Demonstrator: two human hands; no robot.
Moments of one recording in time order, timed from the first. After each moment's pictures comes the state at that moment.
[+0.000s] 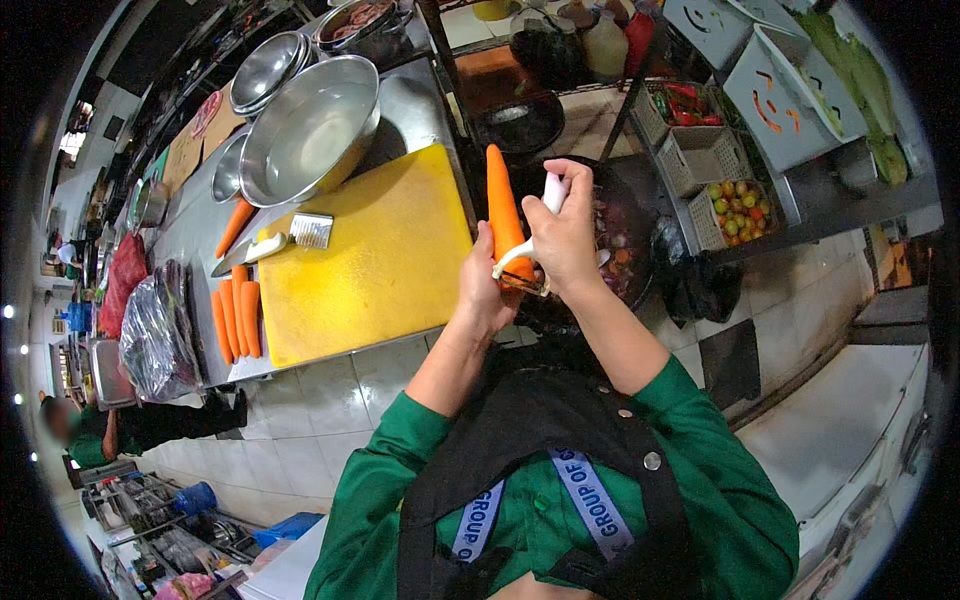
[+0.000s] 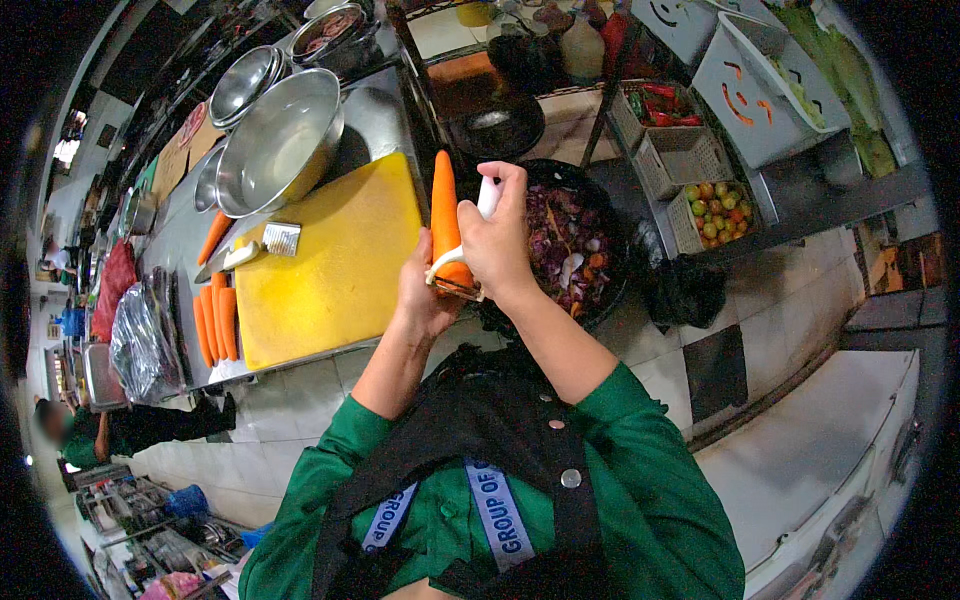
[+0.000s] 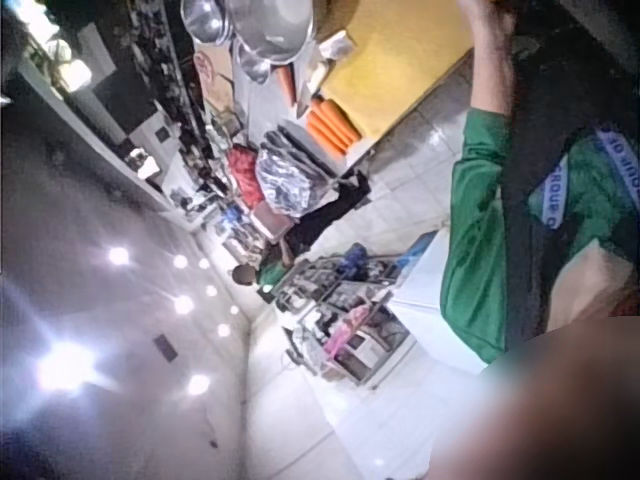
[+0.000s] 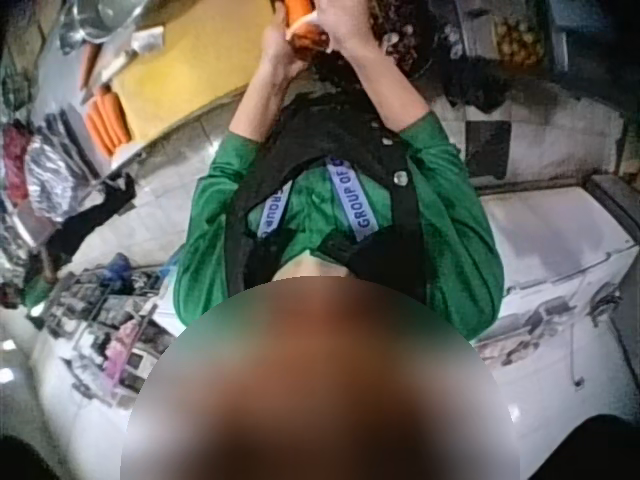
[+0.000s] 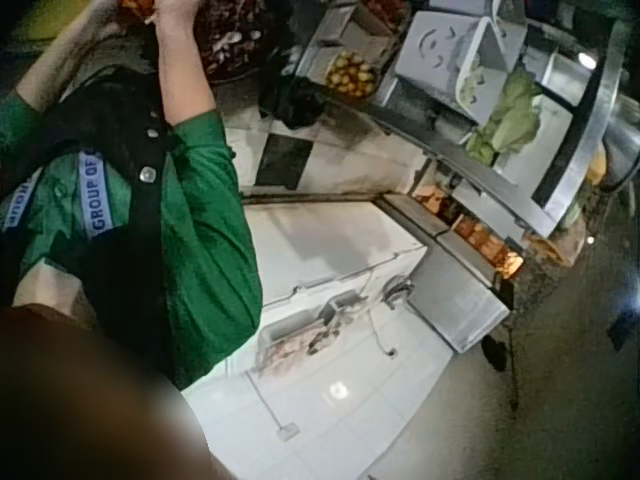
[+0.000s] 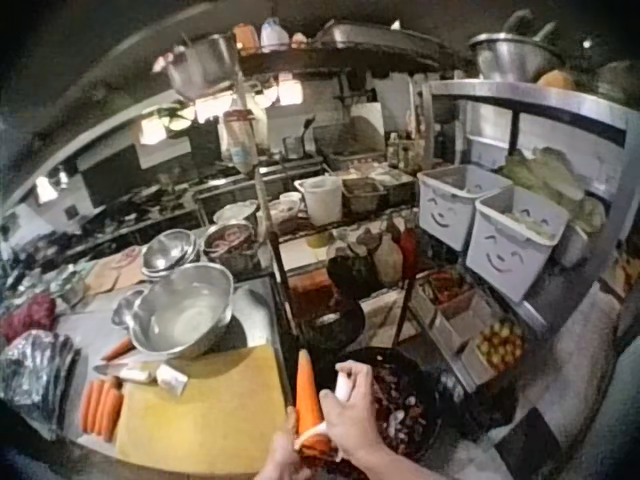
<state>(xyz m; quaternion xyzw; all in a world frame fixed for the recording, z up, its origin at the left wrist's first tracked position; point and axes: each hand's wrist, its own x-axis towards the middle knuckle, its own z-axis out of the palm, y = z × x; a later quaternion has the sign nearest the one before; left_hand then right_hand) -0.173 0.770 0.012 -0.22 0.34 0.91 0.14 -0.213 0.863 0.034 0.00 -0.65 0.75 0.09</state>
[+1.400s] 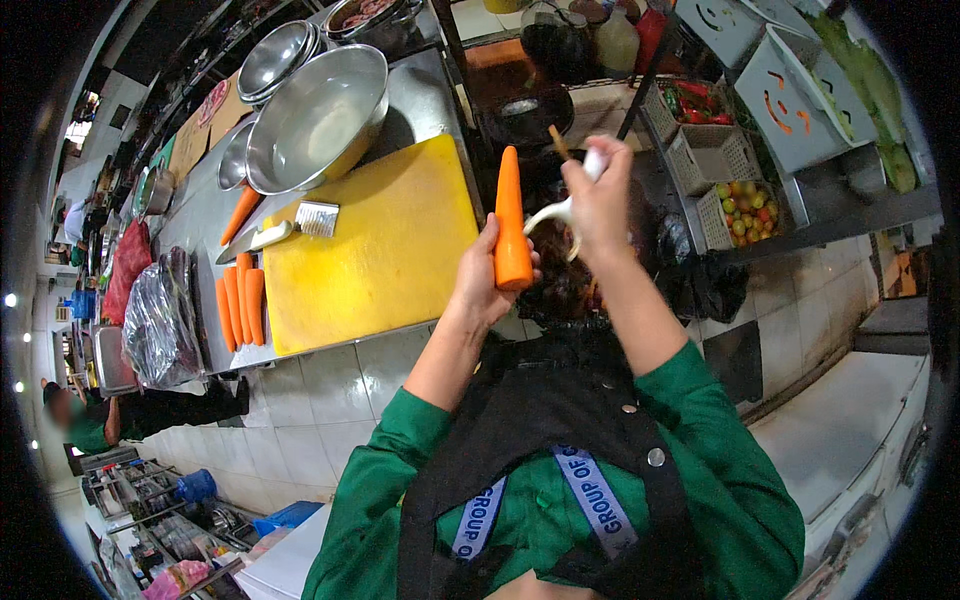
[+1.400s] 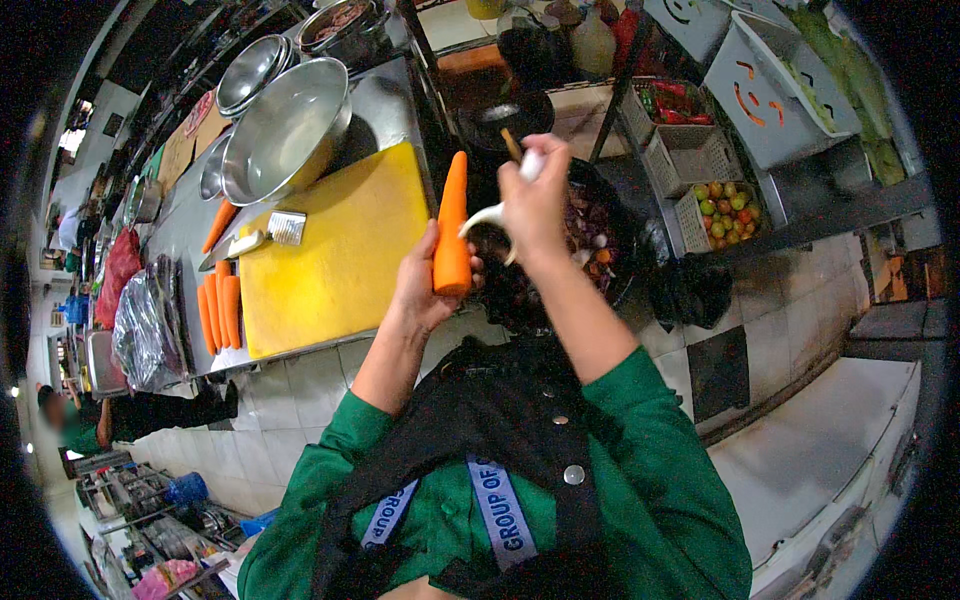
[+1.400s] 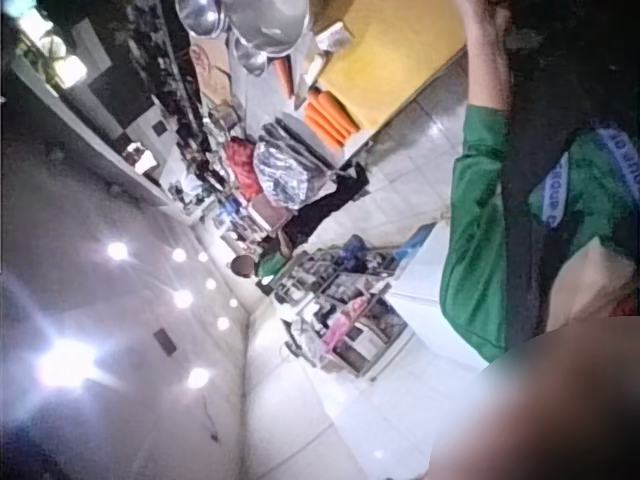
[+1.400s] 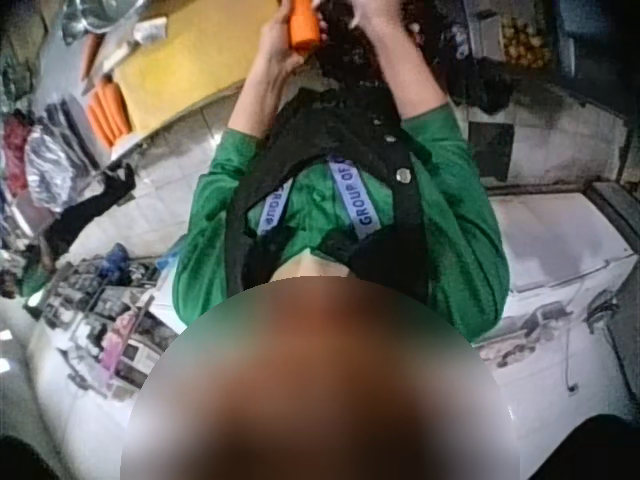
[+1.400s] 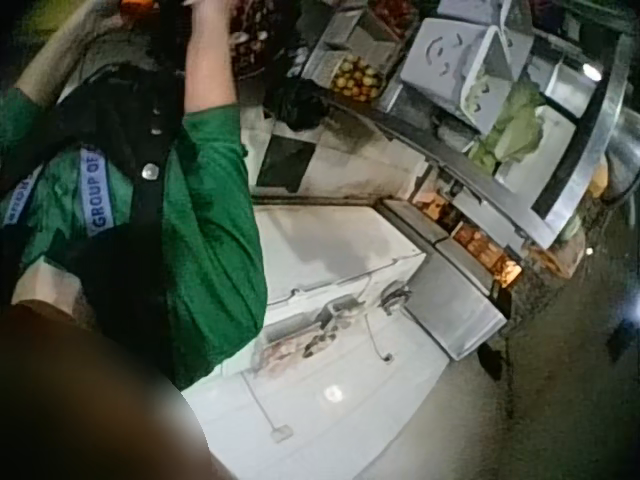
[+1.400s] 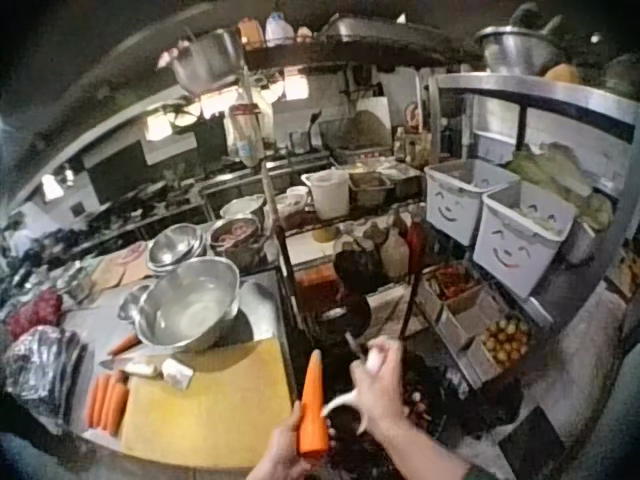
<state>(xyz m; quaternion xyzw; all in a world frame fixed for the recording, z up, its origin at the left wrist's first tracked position) -0.169 0.755 0.006 -0.21 0.33 0.90 0.17 -0.250 0.888 0.021 -0.03 -0.66 0.73 0.14</state>
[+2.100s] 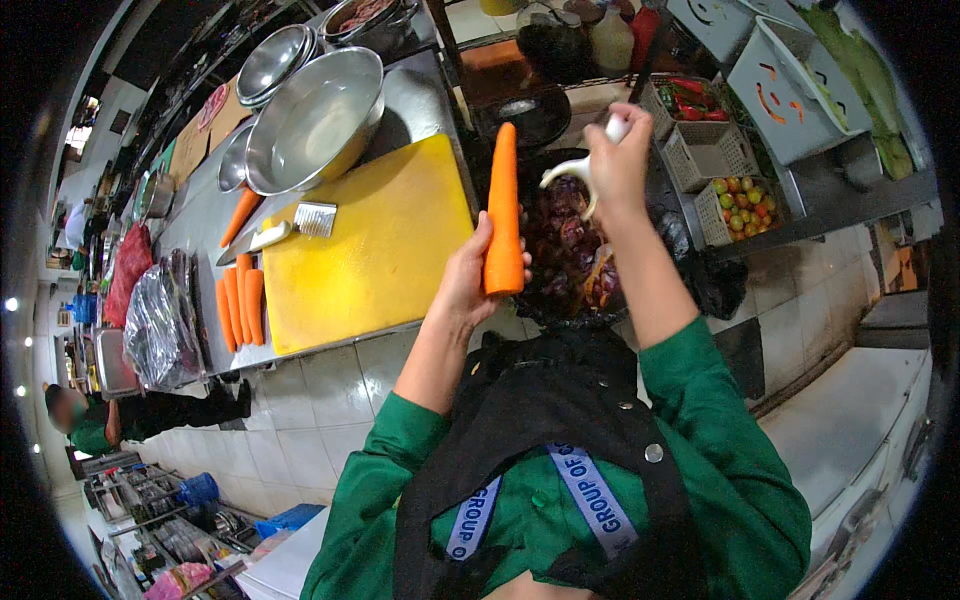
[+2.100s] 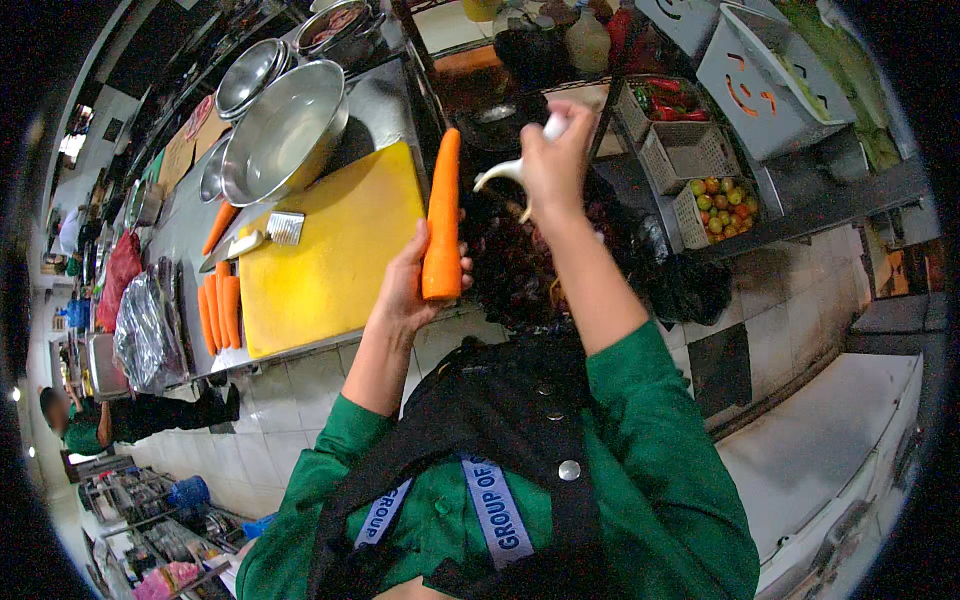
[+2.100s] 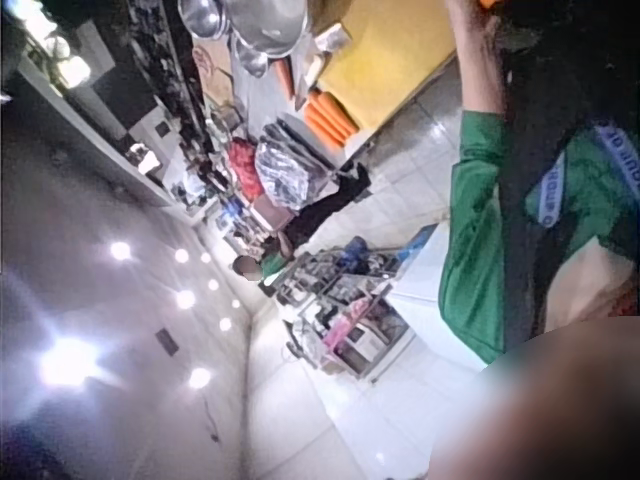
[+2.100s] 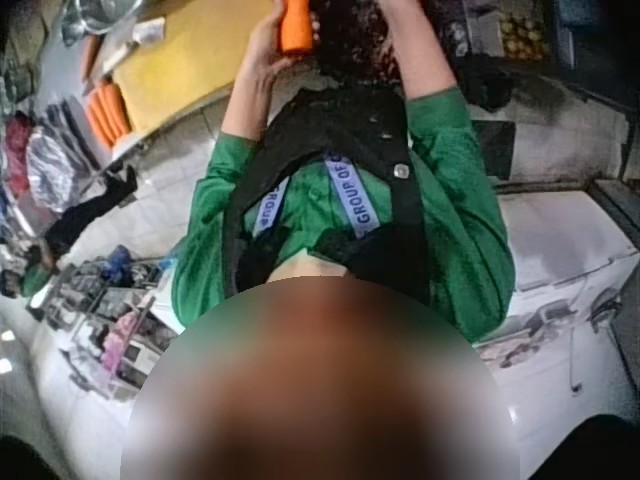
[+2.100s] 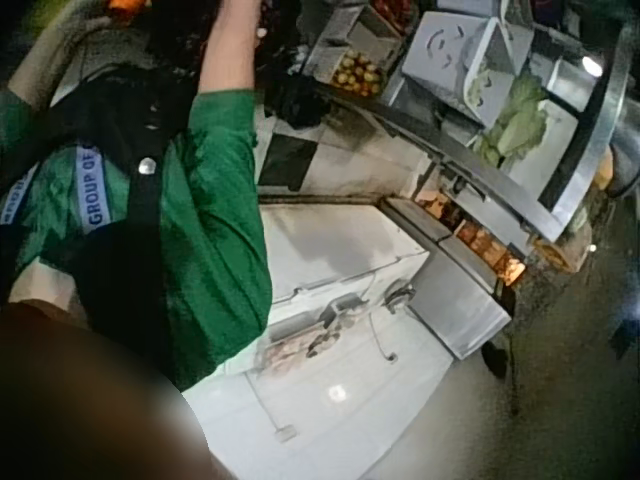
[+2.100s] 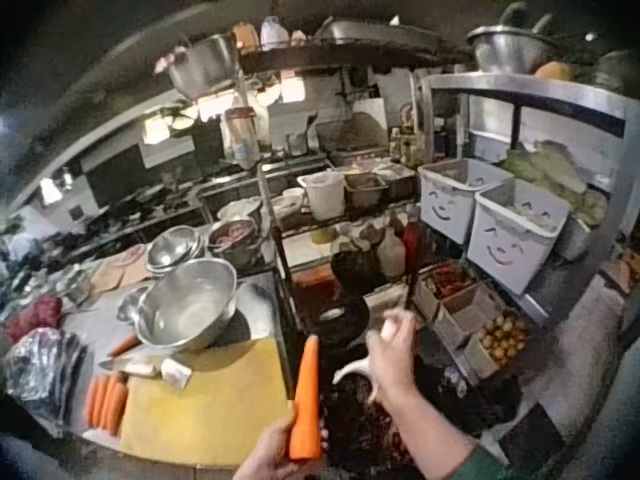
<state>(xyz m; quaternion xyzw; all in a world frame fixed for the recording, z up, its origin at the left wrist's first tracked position) -0.159 0.747 0.012 -0.17 0.34 0.90 0.20 -0.281 0.909 0.042 -0.07 -0.67 0.71 0.19</state>
